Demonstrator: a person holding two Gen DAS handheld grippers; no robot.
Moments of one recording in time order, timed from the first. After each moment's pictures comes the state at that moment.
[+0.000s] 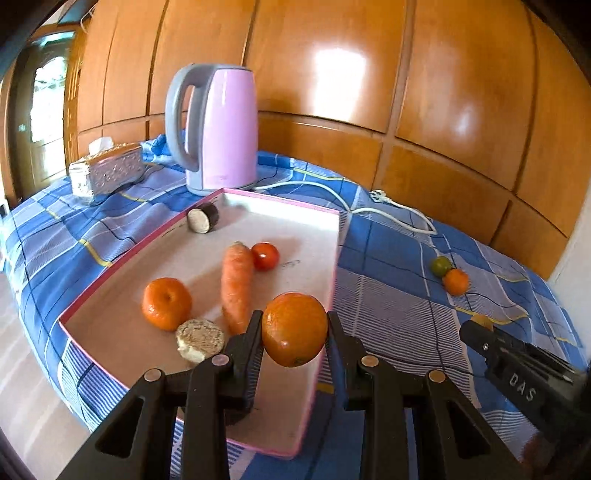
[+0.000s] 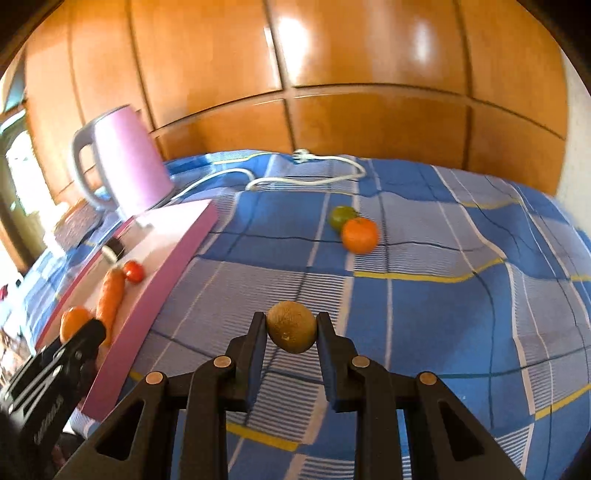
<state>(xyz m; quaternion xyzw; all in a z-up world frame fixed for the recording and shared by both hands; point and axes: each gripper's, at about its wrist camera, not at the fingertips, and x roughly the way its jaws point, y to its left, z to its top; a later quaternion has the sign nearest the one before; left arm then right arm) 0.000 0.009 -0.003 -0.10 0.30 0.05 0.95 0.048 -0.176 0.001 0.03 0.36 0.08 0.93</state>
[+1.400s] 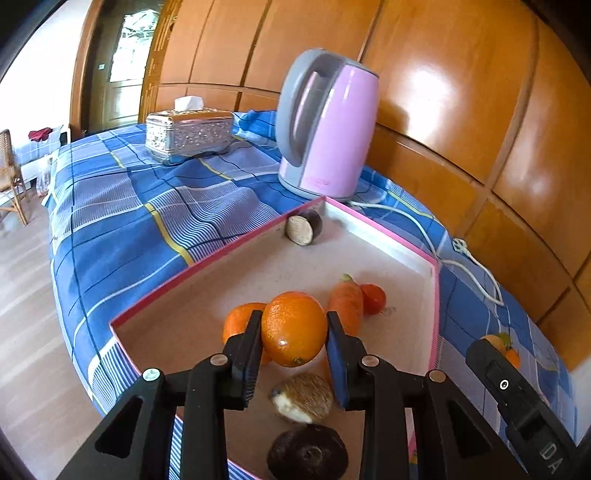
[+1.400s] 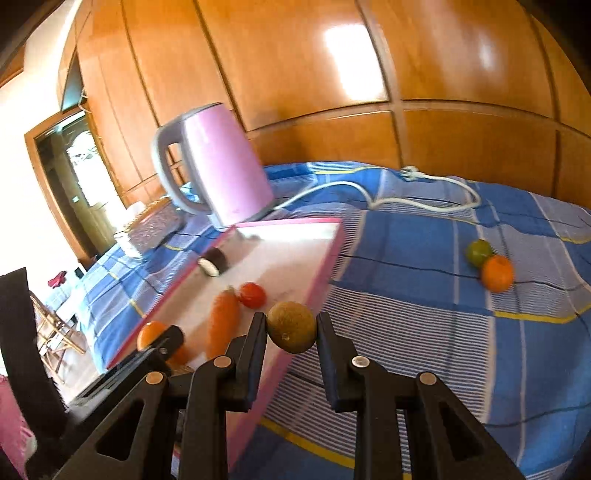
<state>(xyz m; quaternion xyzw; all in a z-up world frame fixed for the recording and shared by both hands) 0.021 0.084 -0.008 -0.21 0.30 0.19 0.91 0.065 -0.085 0.024 0.06 0.34 0.23 0.91</state>
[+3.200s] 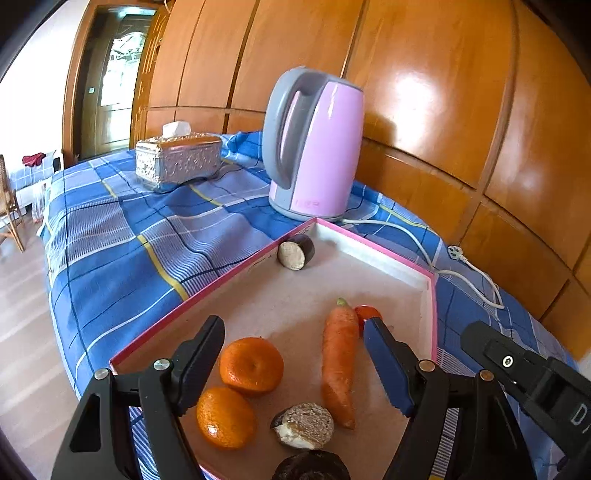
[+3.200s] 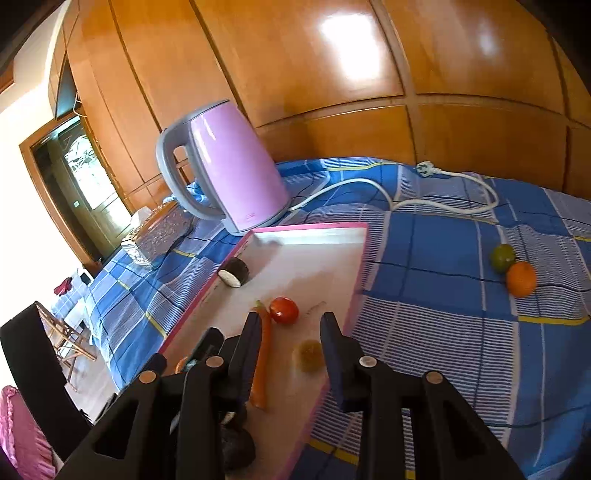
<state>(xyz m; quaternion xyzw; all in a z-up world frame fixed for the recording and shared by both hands) 0.025 0.080 0.001 -0.17 0.27 0.18 0.93 0.075 -0.070 0.038 0.08 0.36 0.22 0.90</state>
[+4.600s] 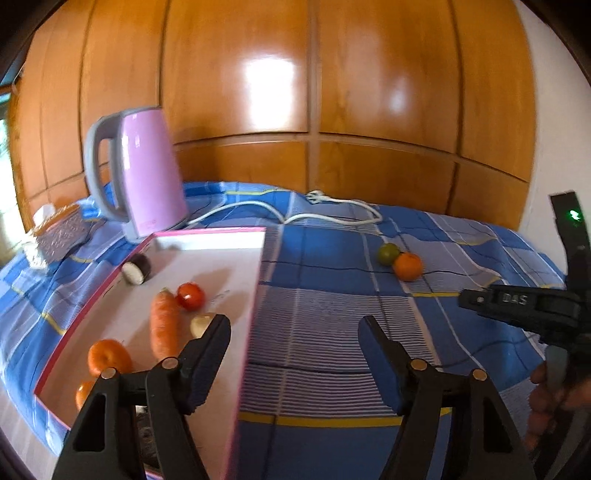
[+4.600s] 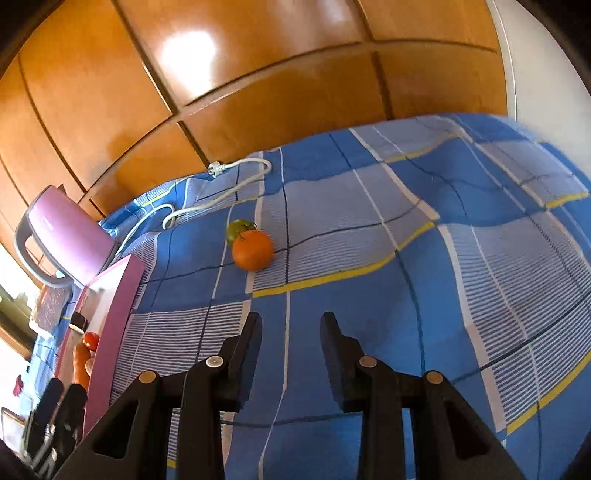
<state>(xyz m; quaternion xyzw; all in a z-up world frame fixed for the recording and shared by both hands) 0.017 -0.050 0.003 0.01 0.27 -0.05 0.96 0.080 -0.273 -0.010 0.18 0.40 -0.01 0.90</state>
